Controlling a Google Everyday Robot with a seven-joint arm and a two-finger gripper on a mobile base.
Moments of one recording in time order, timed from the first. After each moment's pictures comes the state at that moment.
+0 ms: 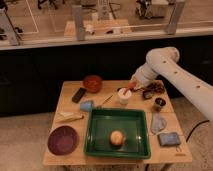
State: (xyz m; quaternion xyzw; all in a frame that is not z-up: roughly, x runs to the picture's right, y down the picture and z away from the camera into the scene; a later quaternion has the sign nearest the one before) arm 0.157 -0.022 0.778 -0.15 -0.17 -0.21 0.95
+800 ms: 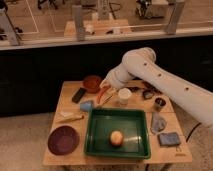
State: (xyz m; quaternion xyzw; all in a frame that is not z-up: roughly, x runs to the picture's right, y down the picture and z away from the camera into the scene) arm 0.008 -0.002 0.700 -0.08 -0.30 -0.36 0.88
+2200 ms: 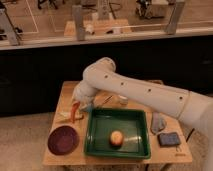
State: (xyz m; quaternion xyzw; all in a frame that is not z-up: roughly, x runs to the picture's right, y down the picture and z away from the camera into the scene) arm -0.155 0.082 0.679 -0.09 -0.38 -0.51 0.77
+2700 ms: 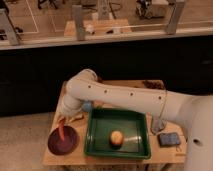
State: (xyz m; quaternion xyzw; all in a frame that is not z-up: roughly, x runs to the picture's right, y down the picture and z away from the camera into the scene) arm -0.200 0.147 0.665 -0.08 -0.44 -0.59 0.67
